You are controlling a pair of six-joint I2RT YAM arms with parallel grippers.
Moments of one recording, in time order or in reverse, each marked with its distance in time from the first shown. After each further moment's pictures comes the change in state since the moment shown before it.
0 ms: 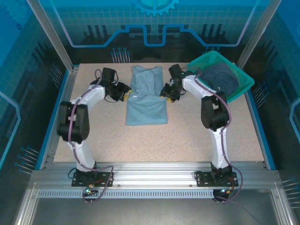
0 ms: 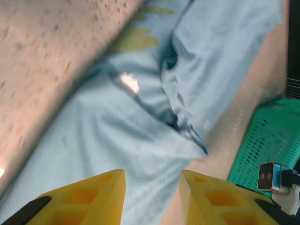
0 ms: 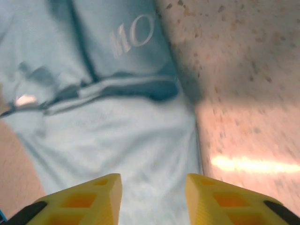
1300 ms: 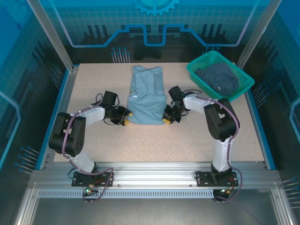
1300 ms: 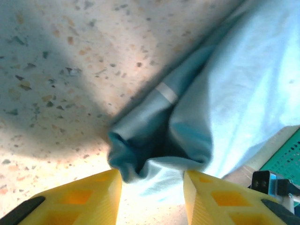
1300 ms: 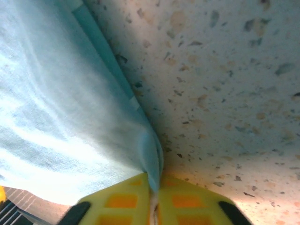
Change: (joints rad) left arm -0.057 -0.152 -0.440 0.154 0.044 -0.164; right arm 0.084 -0.191 -0.539 0.231 -0.095 0.187
